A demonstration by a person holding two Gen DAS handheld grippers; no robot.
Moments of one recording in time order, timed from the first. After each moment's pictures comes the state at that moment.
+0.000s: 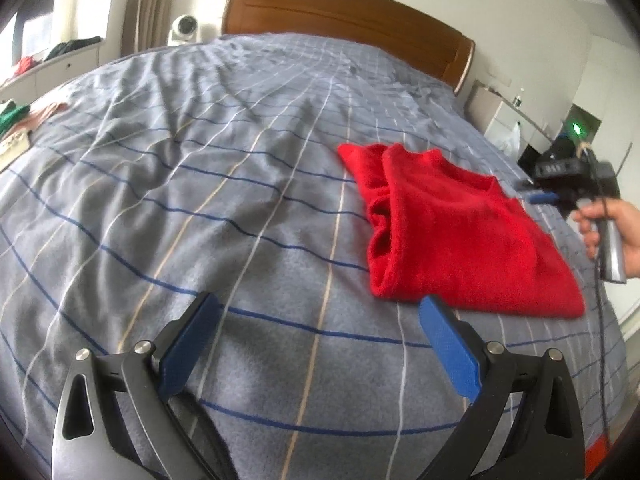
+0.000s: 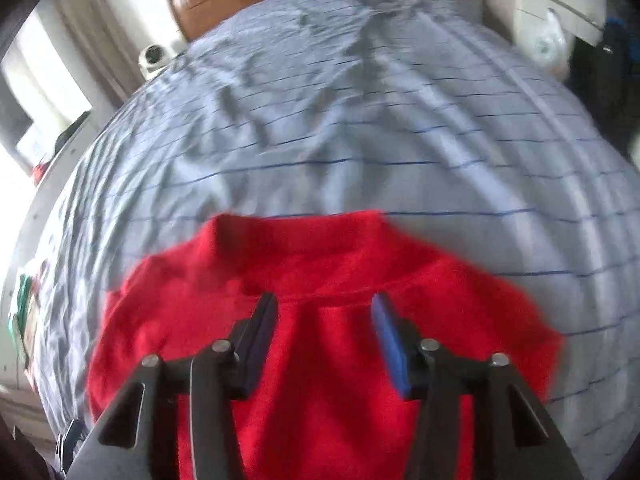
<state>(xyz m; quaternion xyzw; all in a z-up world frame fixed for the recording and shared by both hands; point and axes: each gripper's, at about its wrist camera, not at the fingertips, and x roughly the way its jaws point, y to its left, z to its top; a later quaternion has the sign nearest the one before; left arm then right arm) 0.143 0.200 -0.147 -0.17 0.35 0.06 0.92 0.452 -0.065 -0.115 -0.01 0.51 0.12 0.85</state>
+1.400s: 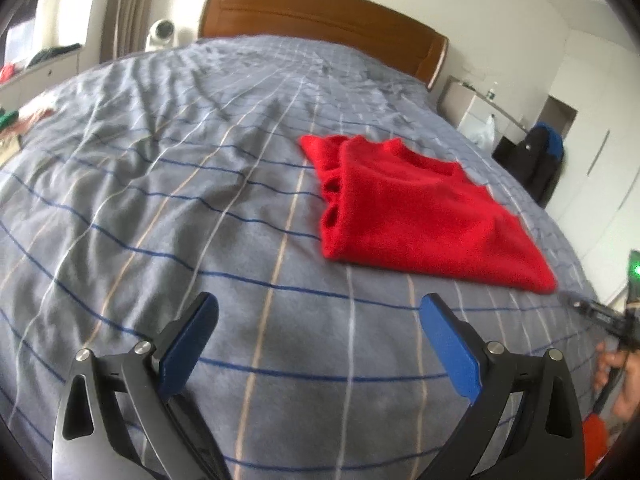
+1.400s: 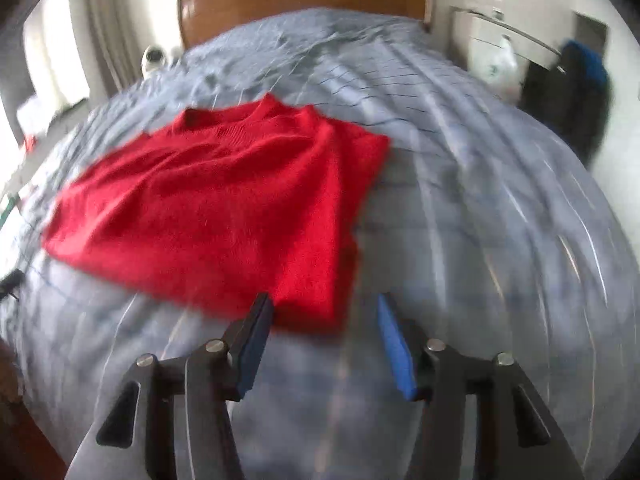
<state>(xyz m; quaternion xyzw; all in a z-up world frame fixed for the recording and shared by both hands) 0.115 0.175 -0.137 -0.15 0.34 0.02 0.93 0.231 -0.187 -0.147 -0.04 0.43 0.11 0.90</state>
